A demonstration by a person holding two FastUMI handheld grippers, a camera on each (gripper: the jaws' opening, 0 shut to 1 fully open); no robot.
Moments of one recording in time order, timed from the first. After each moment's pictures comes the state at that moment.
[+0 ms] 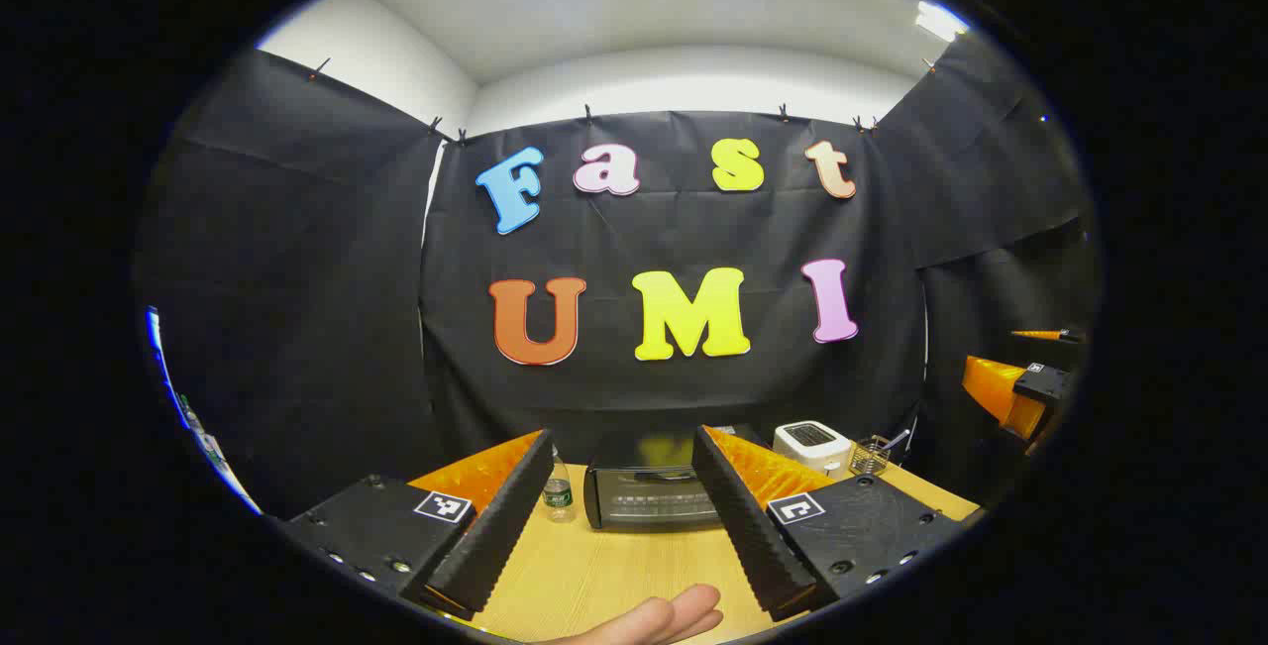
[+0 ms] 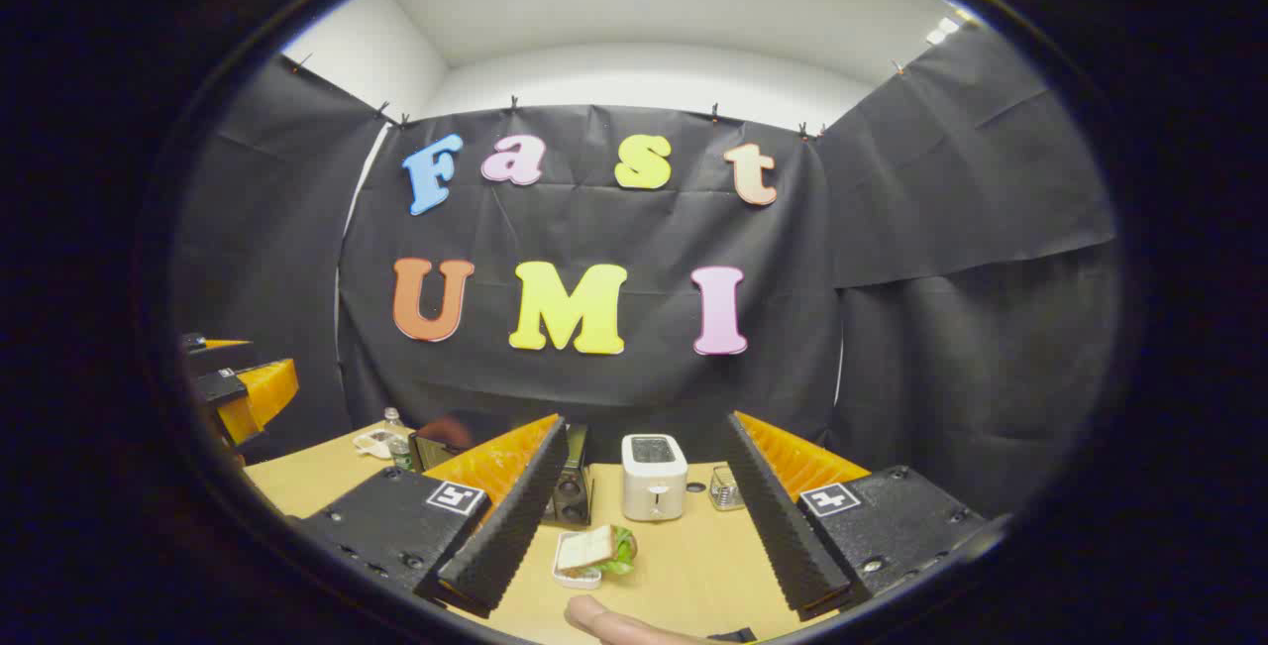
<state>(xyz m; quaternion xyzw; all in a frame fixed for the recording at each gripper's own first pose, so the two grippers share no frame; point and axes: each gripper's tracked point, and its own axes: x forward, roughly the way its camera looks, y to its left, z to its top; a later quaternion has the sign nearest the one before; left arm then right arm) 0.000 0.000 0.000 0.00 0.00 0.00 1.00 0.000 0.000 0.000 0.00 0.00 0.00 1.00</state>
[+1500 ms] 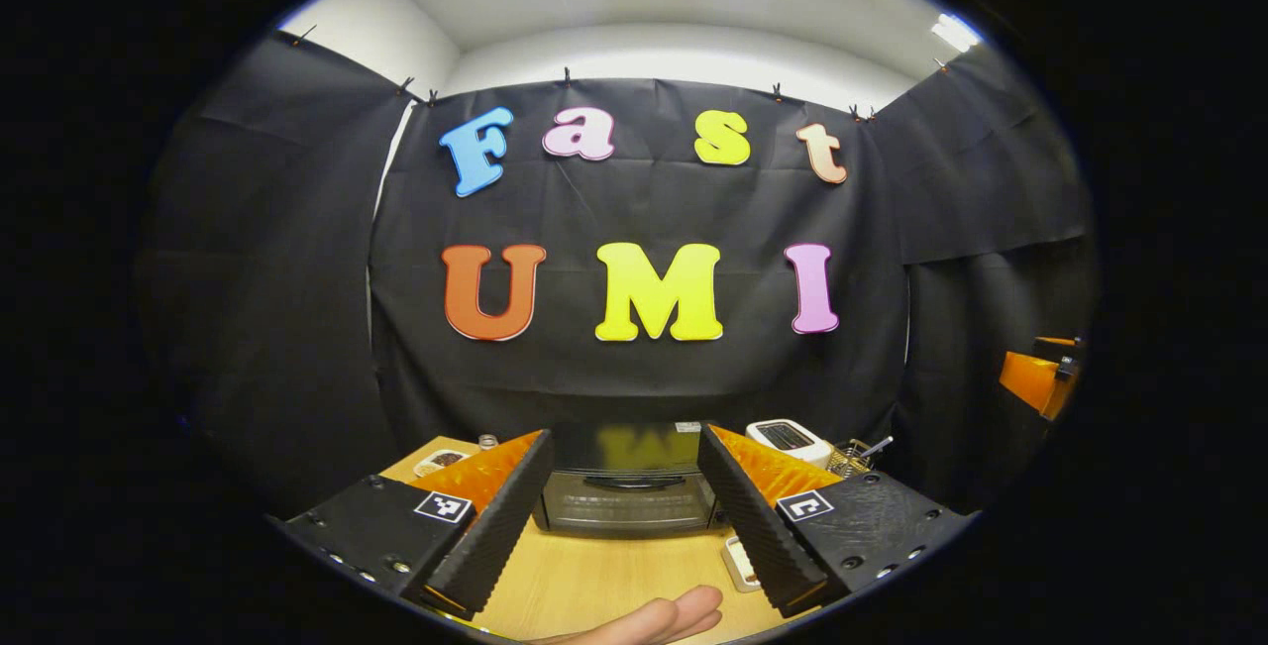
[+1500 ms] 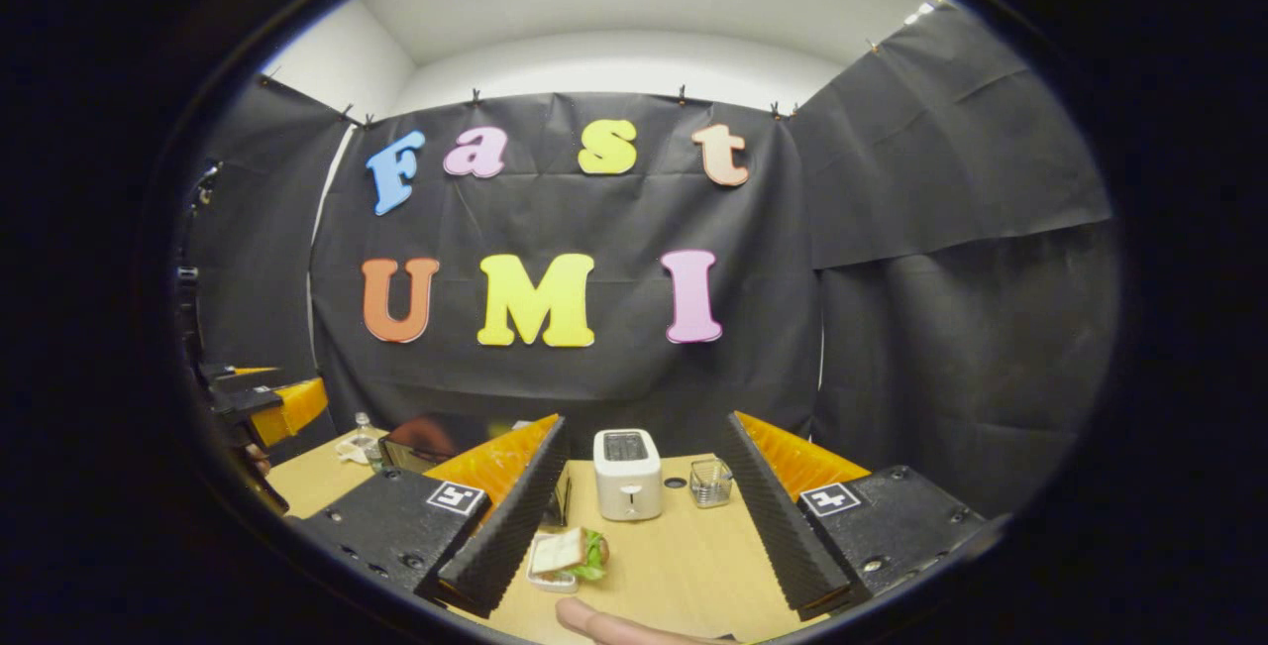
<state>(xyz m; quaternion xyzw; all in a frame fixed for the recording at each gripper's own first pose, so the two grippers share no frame) 0.107 -0.043 -0.034 -0.04 0.05 -0.05 1.00 0.041 -0.049 -0.003 0.02 0.02 -0.02 1.00</state>
